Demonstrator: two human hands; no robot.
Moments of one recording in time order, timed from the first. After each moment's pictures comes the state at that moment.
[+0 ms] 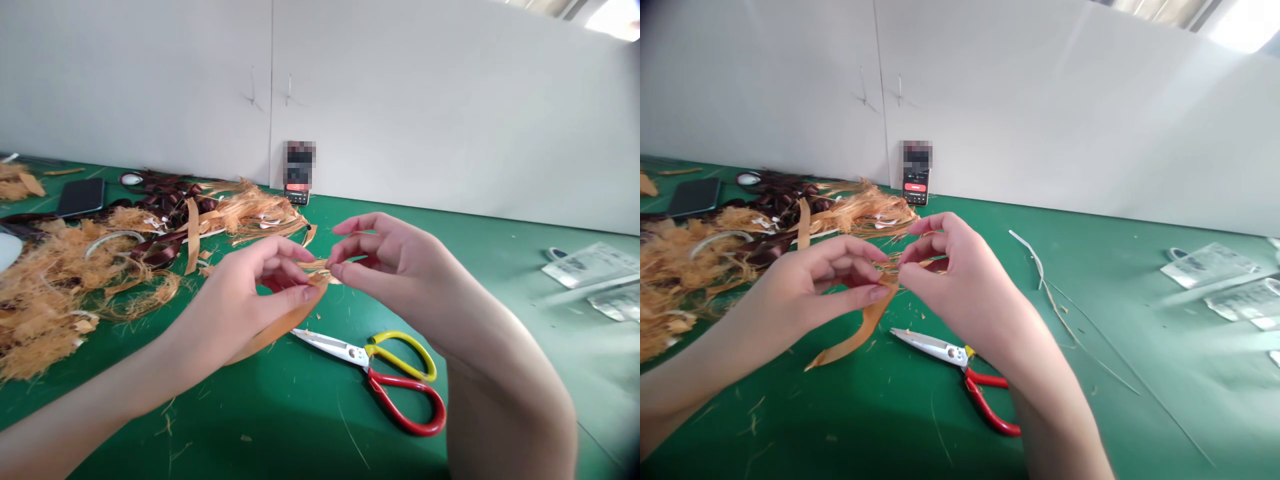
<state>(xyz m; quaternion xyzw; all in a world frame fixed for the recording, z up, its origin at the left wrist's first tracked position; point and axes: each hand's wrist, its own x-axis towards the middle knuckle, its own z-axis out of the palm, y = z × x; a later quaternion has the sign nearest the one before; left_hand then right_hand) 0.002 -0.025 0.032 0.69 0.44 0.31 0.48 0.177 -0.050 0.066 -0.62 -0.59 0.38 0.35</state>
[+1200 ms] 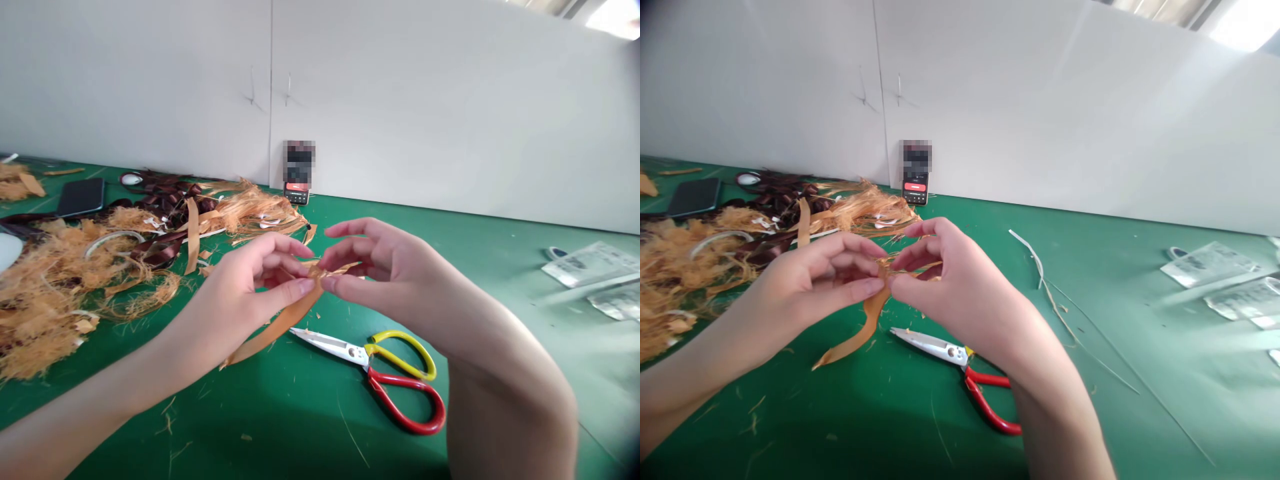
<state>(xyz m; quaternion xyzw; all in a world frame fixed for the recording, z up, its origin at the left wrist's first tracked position) 0.001 -0.024 0.033 0.67 0.43 0.32 0.50 0.178 -0.050 0.065 -0.60 -0.60 0.42 0.31</state>
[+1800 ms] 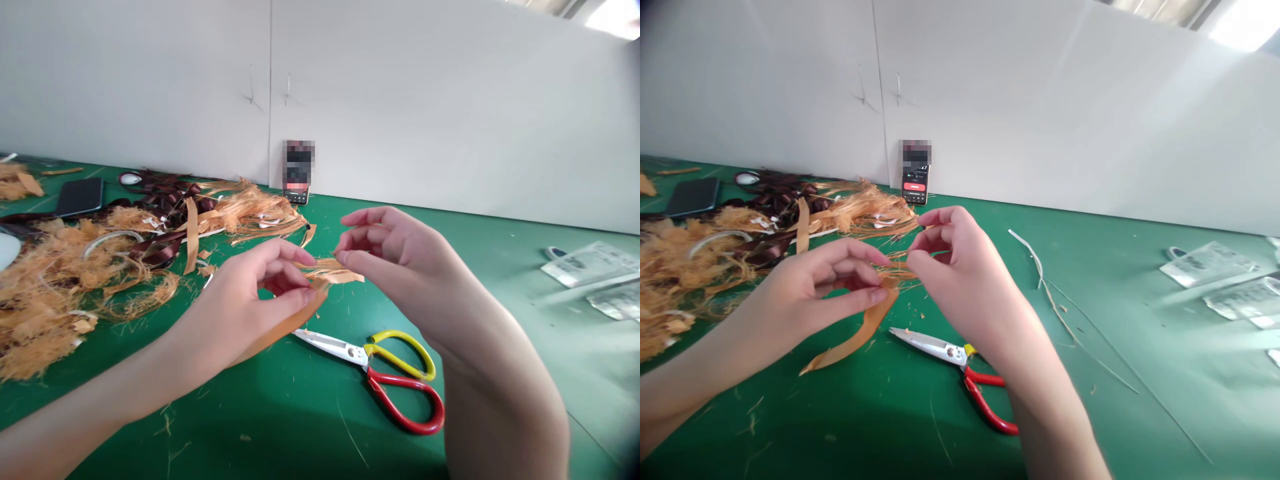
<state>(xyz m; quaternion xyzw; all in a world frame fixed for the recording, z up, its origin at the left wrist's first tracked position) 0.004 -0.027 0.030 0.70 0.46 0.29 0.47 0.176 -0.048 0.065 -0.63 -0.57 0.36 0.39</state>
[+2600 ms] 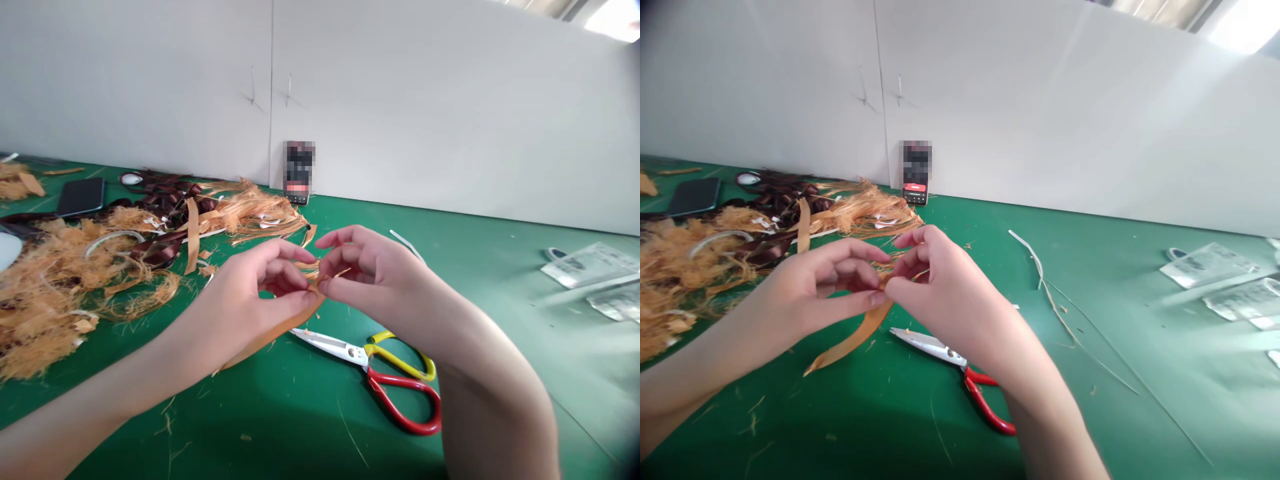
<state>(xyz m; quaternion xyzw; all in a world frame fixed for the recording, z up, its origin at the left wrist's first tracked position) 0.005 -0.027 0.035 0.65 0.45 0.28 0.55 0.174 -0.049 0.062 -0.61 -0.61 0.43 0.28</state>
